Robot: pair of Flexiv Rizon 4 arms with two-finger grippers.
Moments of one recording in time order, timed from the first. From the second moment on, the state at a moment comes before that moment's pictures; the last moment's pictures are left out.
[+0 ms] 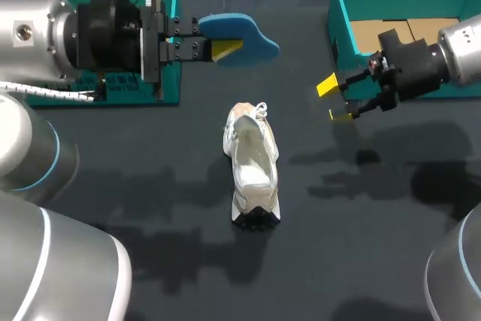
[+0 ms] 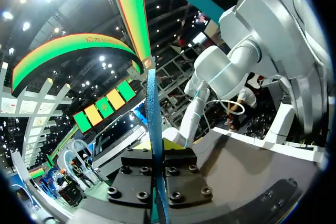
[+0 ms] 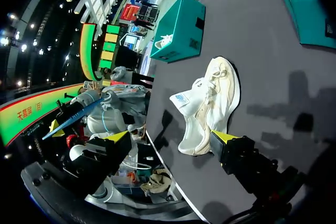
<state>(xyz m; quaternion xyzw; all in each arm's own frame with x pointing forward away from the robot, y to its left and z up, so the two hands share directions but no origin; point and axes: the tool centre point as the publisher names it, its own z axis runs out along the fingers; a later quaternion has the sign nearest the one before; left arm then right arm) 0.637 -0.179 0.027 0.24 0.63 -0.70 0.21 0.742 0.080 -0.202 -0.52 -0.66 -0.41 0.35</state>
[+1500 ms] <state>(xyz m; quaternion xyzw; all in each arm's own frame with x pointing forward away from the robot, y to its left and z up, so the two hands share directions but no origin) 0.660 -0.169 -0.092 0.51 0.53 -0.53 0.42 0.757 0.067 -0.154 -0.55 -0.57 -0.46 0.40</state>
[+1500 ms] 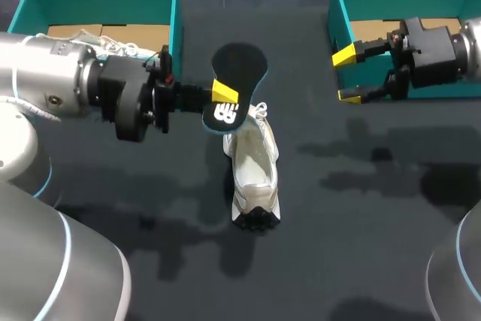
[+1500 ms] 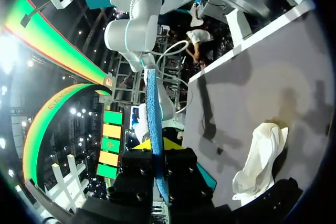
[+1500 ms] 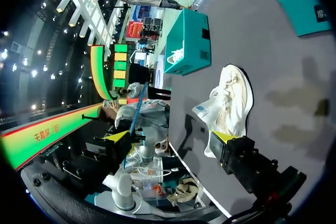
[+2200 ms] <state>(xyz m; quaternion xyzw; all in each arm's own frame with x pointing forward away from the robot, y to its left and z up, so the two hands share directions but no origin) 0.668 -0.173 -0.132 0.54 0.50 -0.48 0.48 0.755 0.083 -0.152 -0.55 -0.54 -0.45 0.44</state>
